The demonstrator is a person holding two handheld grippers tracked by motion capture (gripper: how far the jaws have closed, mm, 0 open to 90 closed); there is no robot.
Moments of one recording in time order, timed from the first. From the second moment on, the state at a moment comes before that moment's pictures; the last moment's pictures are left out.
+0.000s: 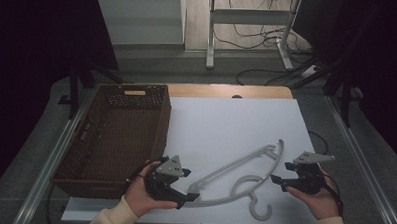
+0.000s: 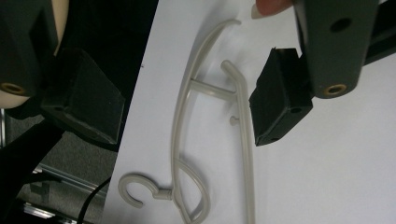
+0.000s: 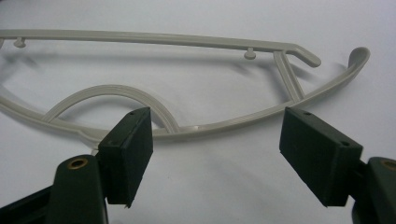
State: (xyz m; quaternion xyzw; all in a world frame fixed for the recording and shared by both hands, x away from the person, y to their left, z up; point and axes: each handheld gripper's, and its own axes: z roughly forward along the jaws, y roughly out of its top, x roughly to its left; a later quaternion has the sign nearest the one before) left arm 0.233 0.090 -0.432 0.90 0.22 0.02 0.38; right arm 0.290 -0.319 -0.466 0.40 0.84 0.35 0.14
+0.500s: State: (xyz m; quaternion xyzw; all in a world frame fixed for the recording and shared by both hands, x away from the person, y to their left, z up) left arm 0.243 0.053 -0.450 0.91 0.19 -0.01 0.37; right arm 0.291 -0.319 -0.467 0.40 0.84 0.35 0.14
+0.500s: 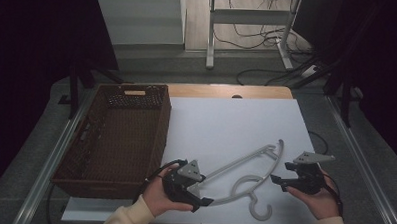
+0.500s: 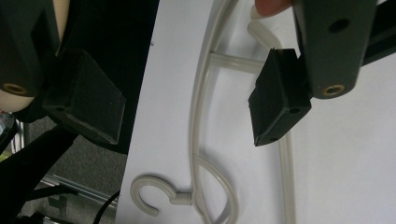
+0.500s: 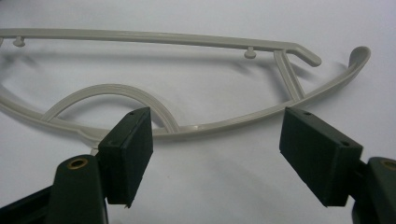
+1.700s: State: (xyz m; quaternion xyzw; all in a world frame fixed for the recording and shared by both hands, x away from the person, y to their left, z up) left arm 0.266 -0.010 -0.496 0.94 0.16 -0.05 0.31; right arm 0.292 -0.319 -0.469 0.40 0.84 0.34 0.13
